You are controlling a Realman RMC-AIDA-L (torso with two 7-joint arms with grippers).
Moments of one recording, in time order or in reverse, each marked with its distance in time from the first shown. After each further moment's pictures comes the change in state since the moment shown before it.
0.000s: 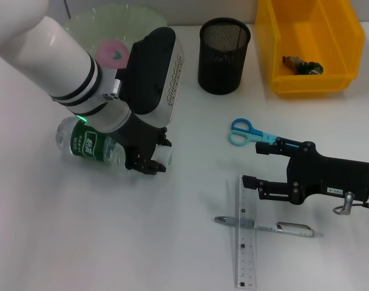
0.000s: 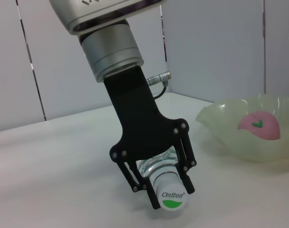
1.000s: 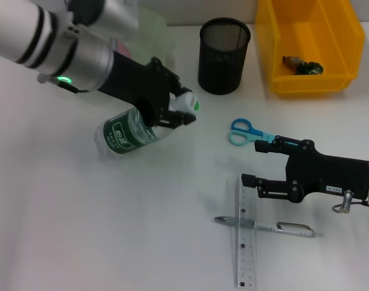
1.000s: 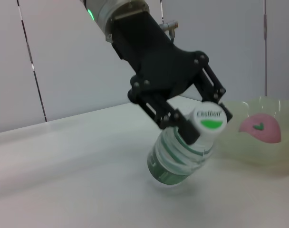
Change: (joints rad) left arm 0.019 0.011 -0.367 0.007 -0.228 0.095 0.000; right arm 0.005 0.000 -0.003 0.000 0.004 -0.001 0.000
